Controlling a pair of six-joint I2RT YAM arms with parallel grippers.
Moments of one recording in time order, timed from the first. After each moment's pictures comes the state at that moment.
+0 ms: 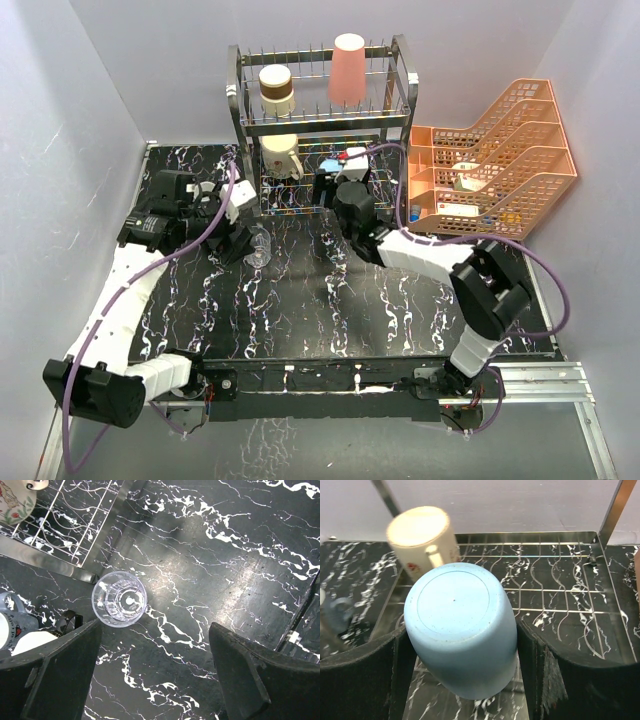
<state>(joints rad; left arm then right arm) -0.22 1.16 1.22 -0.89 0.60 0.65 0.70 1.73 1.10 0.53 0.52 0.18</state>
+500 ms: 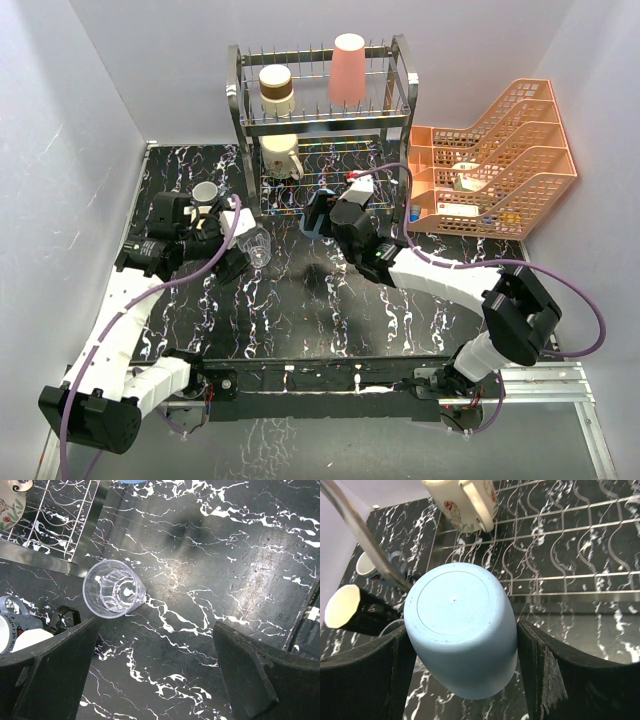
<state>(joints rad) -0.21 1.02 1.07 -0.89 0.61 0.78 0.85 1.51 0.97 0.28 0.54 0.52</state>
